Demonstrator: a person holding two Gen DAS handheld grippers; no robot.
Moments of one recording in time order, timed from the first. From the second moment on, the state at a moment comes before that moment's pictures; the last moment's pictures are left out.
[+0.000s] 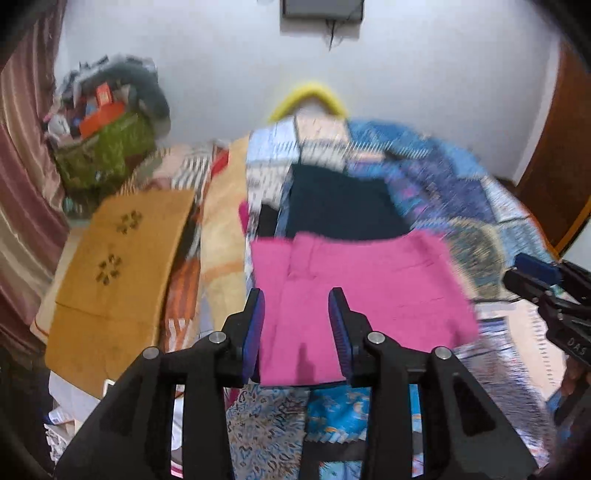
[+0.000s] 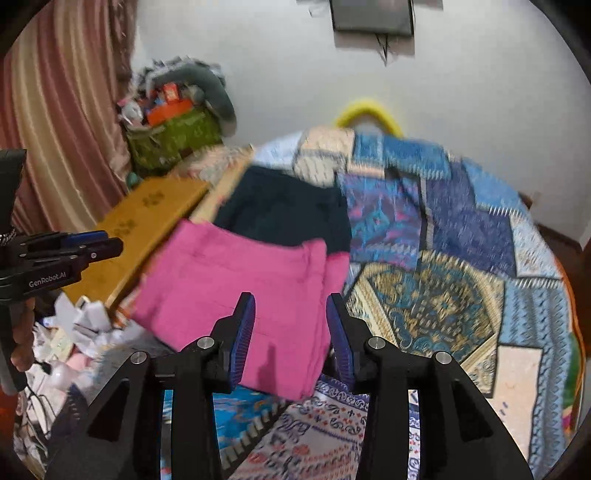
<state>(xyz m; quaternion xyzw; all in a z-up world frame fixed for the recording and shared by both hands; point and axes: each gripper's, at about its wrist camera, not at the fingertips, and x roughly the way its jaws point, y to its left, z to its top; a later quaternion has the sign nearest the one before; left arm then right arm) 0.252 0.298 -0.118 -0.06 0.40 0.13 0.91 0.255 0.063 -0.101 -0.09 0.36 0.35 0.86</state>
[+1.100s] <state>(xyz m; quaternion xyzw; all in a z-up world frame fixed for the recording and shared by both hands) 0.008 0.153 0.026 -0.02 0.11 0.14 0.98 0.049 -0.041 0.043 0.01 0.08 0.35 0.93</state>
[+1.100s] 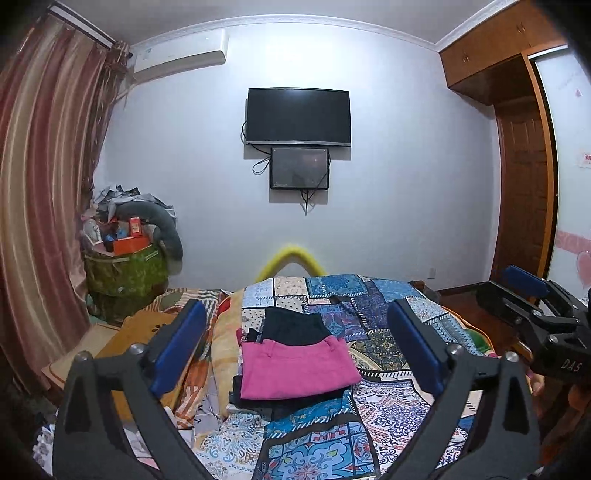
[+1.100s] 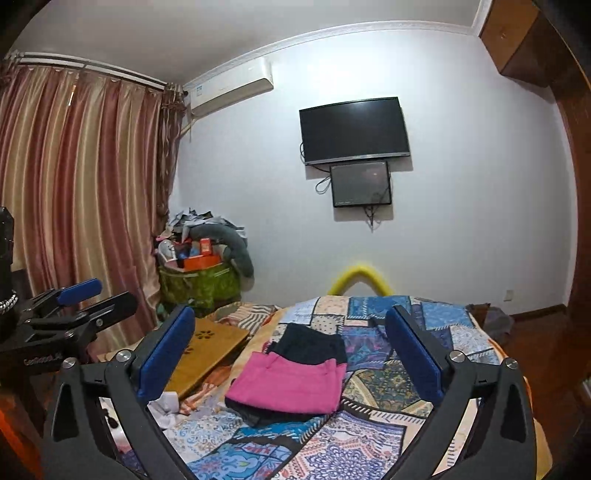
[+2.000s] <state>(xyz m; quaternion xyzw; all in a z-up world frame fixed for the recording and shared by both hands) 0.012 0.156 0.020 -0.03 0.12 0.14 0.98 0.043 -0.044 0.034 0.00 0.10 0.35 0.93</state>
